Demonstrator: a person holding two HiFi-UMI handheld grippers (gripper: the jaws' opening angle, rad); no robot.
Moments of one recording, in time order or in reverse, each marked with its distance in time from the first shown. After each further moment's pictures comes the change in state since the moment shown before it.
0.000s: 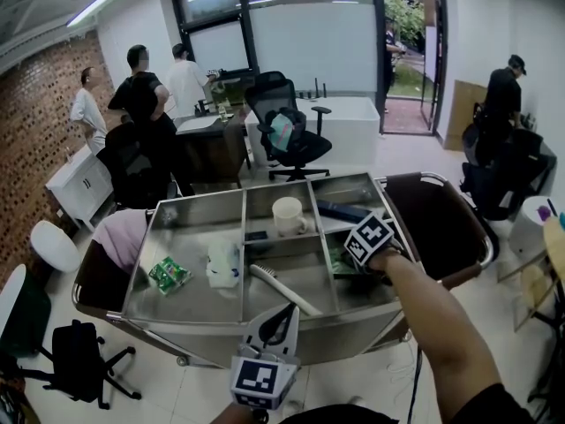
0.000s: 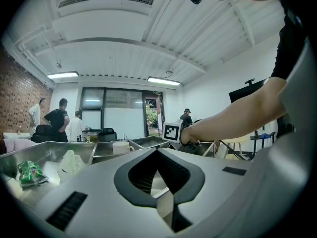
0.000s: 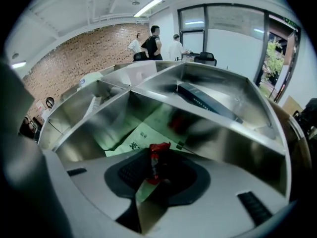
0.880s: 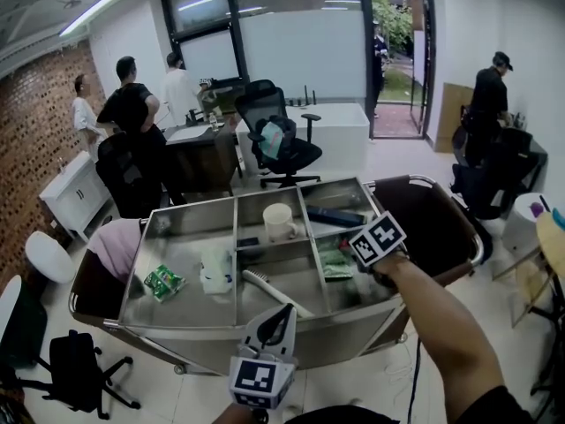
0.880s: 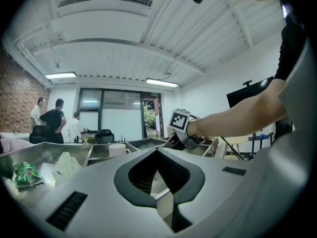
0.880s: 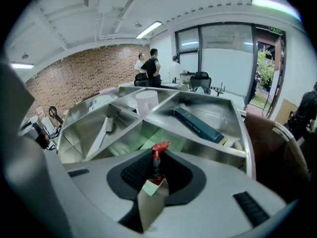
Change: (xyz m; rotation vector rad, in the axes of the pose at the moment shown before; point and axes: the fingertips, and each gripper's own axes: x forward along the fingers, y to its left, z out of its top) left arm 0.005 -0.008 0.002 0.010 -0.019 -0.022; right arm -0.068 0.007 0.020 0.013 -0.227 -0.007
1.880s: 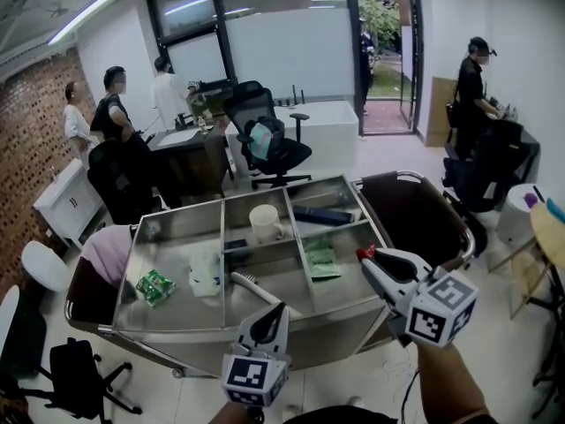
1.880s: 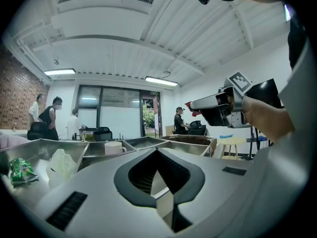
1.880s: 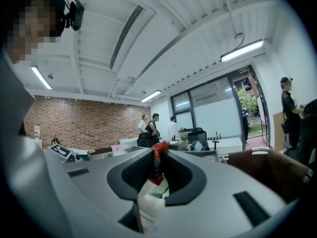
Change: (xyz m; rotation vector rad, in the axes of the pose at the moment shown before) left arm 0.010 -0.010 -0.004 -0.010 0.020 -0.021; right arm -0.219 0.095 0.005 0.043 -0.728 -0.001
